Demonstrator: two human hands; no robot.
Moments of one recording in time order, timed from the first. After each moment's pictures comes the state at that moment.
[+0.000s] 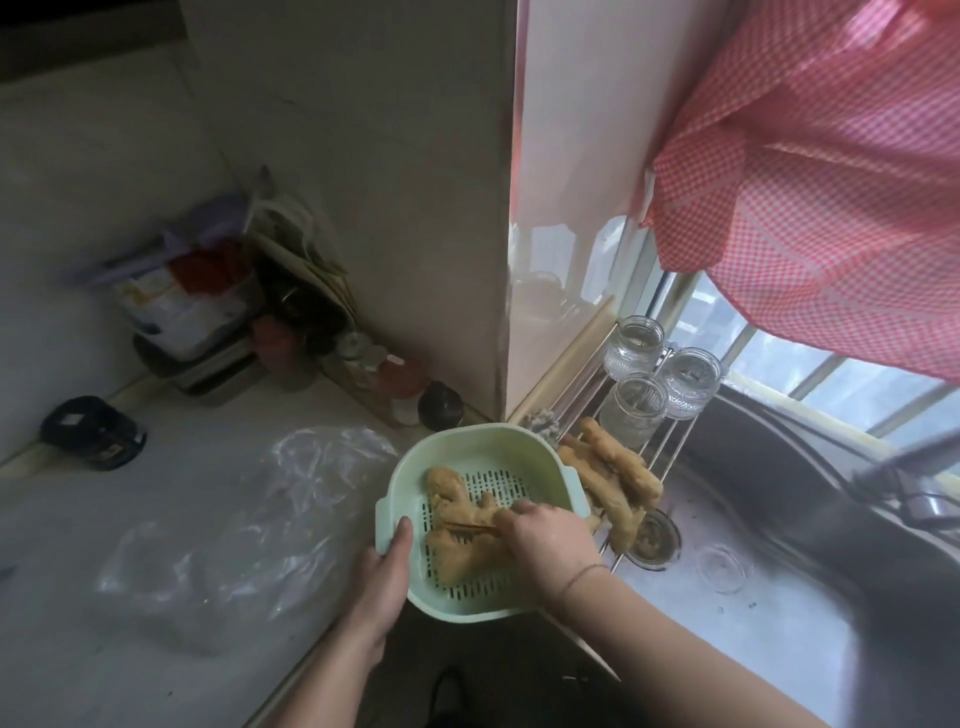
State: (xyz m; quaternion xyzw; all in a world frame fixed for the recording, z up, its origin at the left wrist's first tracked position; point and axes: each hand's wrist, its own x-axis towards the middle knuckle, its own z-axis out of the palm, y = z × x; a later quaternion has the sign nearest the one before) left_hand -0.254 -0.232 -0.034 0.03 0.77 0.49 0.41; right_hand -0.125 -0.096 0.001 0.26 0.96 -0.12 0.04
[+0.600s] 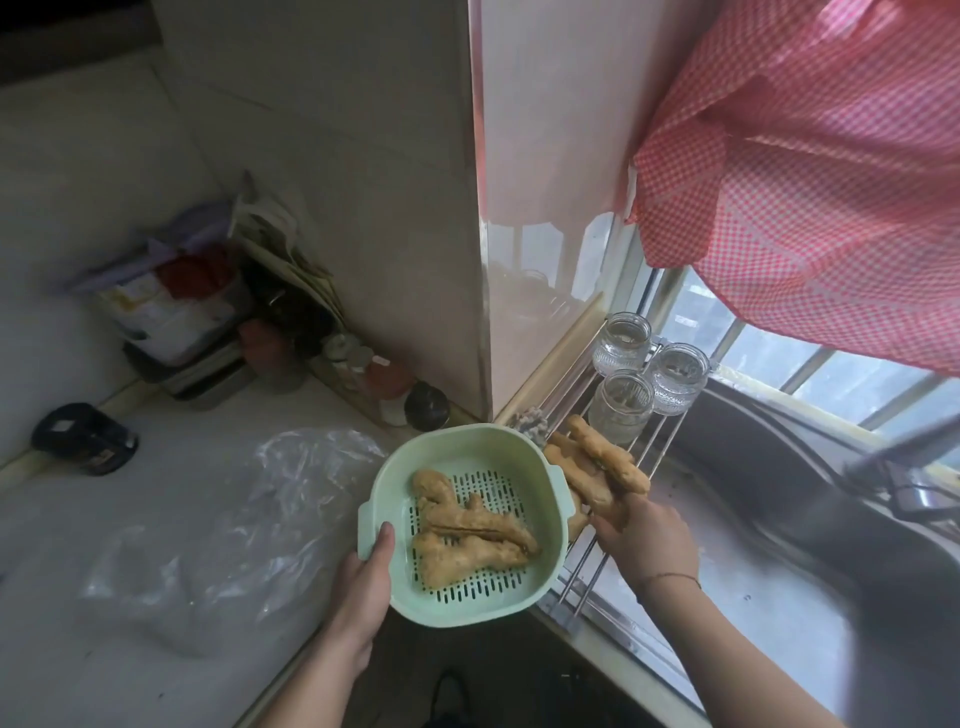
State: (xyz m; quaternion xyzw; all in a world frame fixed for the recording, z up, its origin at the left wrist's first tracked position) left_hand -0.247 -0.233 -0.033 0.01 0.76 0.52 0.39; right_hand -0.044 -0.032 -0.047 0.58 0.80 -0.19 -0.01
